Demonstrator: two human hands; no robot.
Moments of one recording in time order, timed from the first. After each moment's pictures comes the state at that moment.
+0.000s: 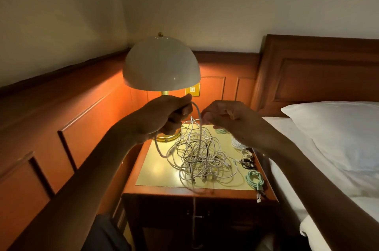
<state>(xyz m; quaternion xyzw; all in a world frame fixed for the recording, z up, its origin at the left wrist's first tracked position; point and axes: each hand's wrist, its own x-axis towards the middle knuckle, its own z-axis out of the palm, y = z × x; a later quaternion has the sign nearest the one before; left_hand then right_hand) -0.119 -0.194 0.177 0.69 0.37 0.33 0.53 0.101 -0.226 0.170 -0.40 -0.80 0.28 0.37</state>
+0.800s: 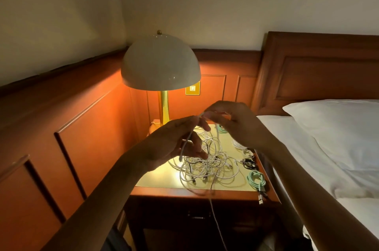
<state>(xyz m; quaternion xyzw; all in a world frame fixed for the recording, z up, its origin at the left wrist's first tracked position) -0.101 -0.211 0.137 0.64 0.28 0.34 0.64 0.109 -0.195 0.153 -0.38 -0.83 0.11 0.39</state>
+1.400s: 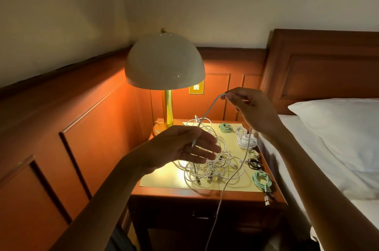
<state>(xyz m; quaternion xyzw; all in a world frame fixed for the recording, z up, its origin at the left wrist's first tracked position) -0.114 -0.207 0.129 0.67 0.28 0.28 0.62 0.128 -0.162 0.153 -0.47 -0.73 0.11 0.49</state>
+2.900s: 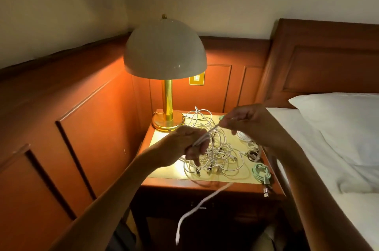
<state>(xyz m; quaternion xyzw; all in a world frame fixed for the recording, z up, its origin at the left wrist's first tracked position) -0.106 -0.180 0.082 0.72 0.19 0.31 0.59 0.116 -0.207 0.134 -0.50 -0.70 0.29 0.42</state>
